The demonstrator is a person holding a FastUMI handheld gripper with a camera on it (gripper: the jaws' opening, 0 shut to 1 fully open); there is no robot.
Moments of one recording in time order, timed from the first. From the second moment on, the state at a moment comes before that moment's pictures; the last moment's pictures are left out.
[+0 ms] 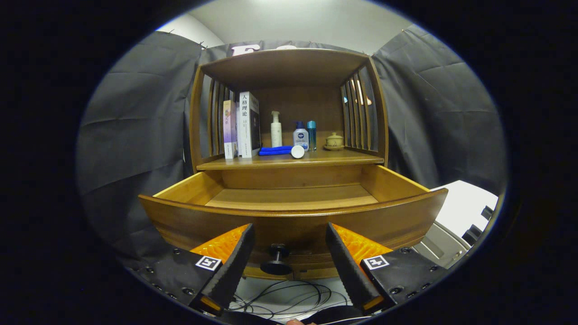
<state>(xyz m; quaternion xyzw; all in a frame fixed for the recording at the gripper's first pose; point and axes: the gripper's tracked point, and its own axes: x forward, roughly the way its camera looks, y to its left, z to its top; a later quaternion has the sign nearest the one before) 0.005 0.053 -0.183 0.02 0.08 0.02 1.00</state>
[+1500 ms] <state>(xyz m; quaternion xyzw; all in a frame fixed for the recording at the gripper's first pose) 0.147 0.079 -0.178 0.04 0.08 0.00 1.00</state>
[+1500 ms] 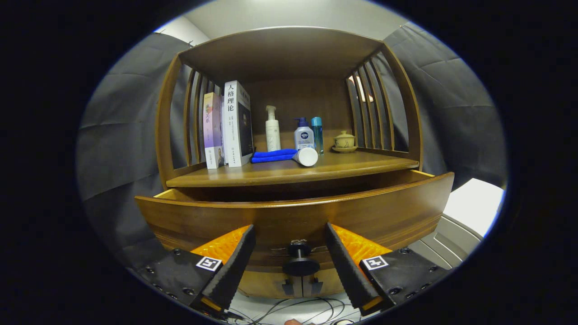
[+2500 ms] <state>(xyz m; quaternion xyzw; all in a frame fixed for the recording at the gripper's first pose) 0.192 0.055 -0.151 0.10 0.10 0.02 0.99</state>
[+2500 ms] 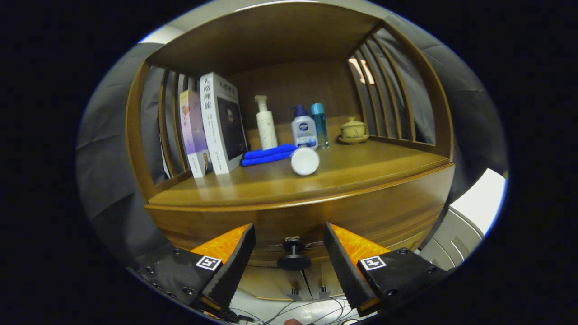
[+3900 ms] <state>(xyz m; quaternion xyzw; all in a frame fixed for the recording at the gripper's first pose) -0.027 0.012 -0.016 0.08 0.01 0.06 1.00</state>
